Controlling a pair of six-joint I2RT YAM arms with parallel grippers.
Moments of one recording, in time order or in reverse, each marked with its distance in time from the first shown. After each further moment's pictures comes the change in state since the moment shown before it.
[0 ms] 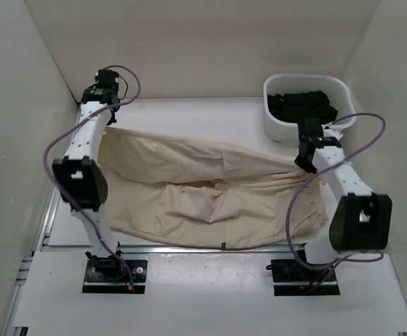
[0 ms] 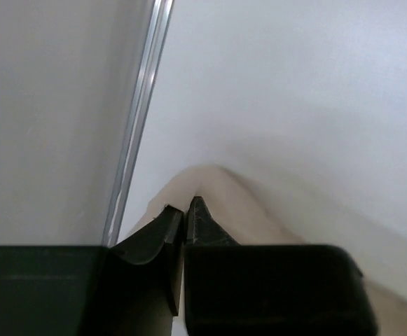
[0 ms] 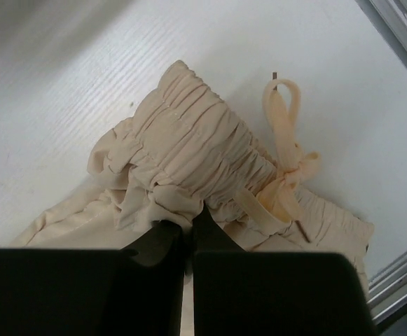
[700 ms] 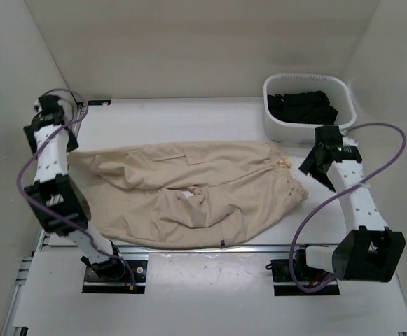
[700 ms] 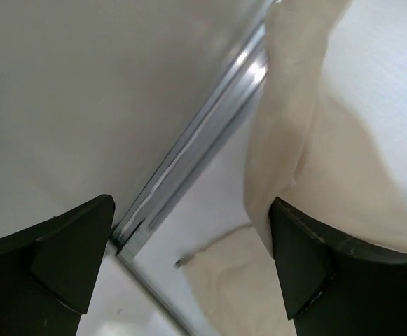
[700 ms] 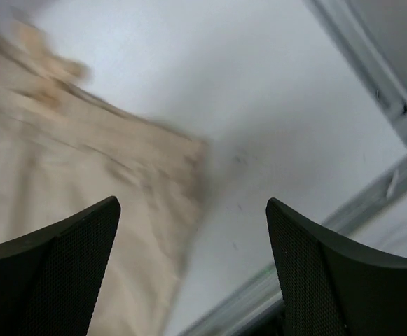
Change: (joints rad) left arm 0.326 -0.004 -0.156 0.150 0.047 0.012; right arm -0.057 -0.087 0.095 -0.193 -0.039 -0.103
